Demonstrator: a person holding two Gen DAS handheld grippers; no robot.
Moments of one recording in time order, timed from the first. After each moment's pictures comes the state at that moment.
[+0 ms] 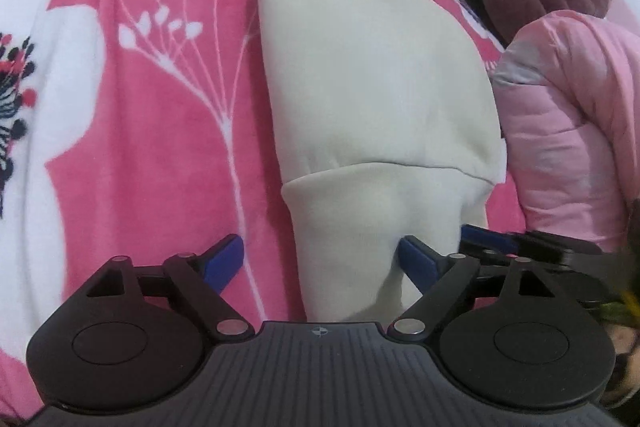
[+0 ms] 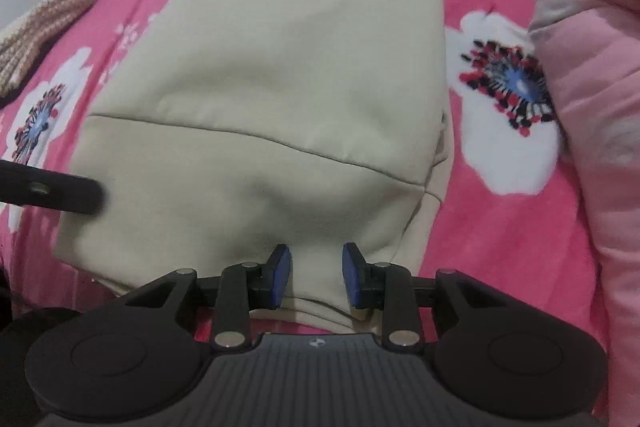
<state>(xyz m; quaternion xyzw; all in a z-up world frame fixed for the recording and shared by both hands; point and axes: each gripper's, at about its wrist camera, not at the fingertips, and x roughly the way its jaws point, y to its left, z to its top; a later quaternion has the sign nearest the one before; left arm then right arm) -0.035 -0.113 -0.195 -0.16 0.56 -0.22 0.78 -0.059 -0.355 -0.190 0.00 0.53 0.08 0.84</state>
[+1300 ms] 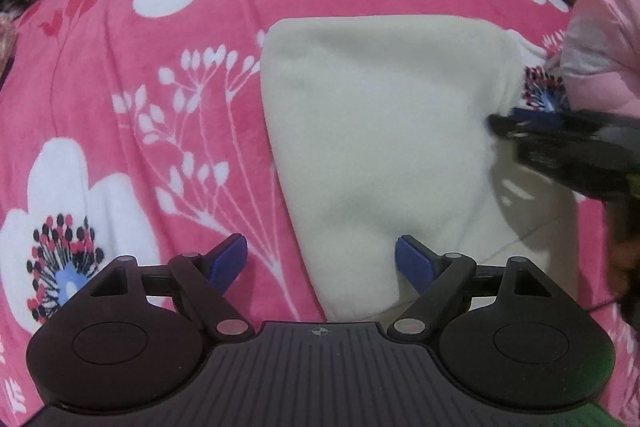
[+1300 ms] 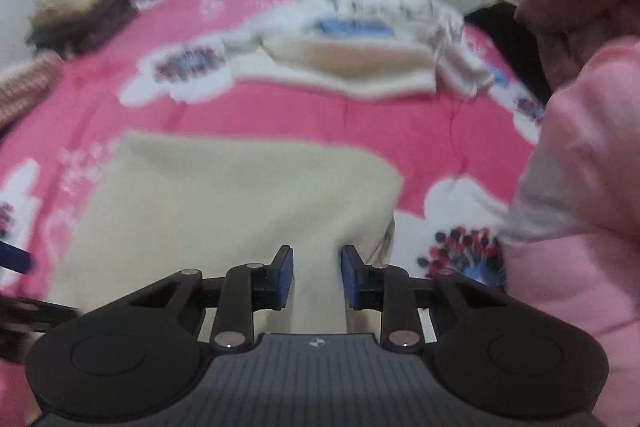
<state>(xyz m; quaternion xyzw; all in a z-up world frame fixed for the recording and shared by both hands) 0.032 -0.165 -0.153 0.04 0.58 -0.13 0.80 0.052 -0.364 -0.177 -0.04 0.46 0.03 0.89</state>
